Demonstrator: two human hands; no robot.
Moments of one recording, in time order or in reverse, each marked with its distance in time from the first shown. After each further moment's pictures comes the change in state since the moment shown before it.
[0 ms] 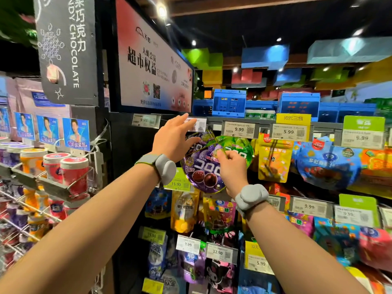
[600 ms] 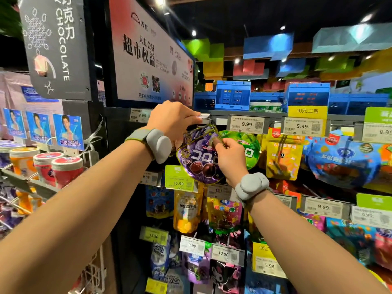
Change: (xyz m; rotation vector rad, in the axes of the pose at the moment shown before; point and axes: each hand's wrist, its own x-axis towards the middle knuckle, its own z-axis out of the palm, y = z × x) left_hand 0.040 -0.013 -0.026 0.018 -0.074 0.046; right_hand 0.027 0.001 0.024 -0.039 -0.061 -0.057
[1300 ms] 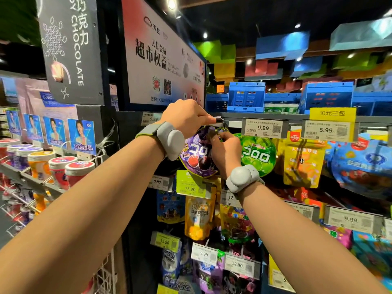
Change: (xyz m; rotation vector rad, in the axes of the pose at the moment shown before) left_hand 0.015 0.003 -0.011 -0.081 -0.127 -0.063; right_hand 0.023 -0.016 0.049 -0.052 0.048 -0.001
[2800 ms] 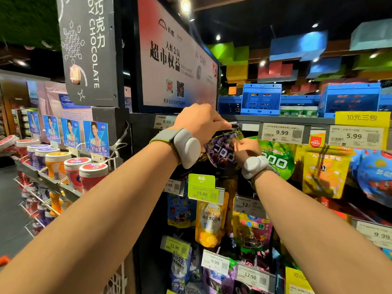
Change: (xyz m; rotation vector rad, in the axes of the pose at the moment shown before) left_hand -0.001 -0.001 0.003 0.026 -0.015 0.001; right_hand 0.064 0.031 -0.002 -0.461 -0.085 0.144
